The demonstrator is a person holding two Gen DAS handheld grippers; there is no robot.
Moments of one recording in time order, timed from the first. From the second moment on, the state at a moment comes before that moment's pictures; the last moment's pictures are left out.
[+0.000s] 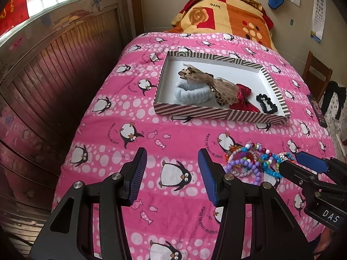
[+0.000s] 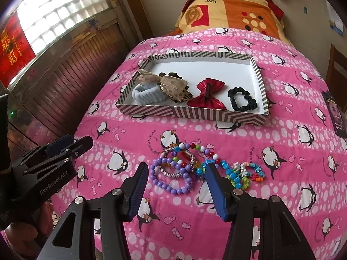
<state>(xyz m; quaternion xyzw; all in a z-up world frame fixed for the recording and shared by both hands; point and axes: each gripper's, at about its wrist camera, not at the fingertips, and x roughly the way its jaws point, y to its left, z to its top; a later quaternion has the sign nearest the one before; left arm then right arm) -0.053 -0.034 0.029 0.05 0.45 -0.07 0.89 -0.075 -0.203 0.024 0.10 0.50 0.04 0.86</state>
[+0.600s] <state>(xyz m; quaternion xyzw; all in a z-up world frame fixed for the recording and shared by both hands) -0.052 -0.041 0.018 0.04 0.47 -0.08 0.88 -0.079 -0.221 0.020 0.11 0.50 0.03 0.86</state>
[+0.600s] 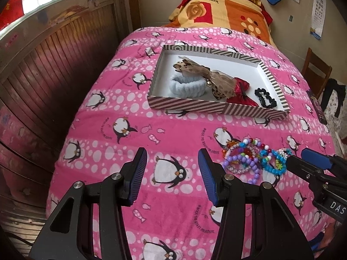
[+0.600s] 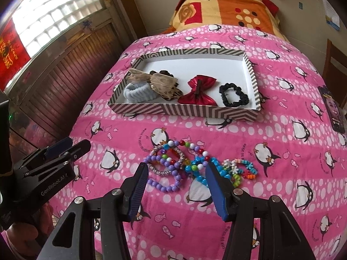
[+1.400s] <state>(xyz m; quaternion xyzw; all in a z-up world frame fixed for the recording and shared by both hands) -0.031 -0.078 -0.048 -0.01 0.56 -0.22 0.80 -0.074 -0.263 -0.008 0.11 0.52 0.01 0.85</state>
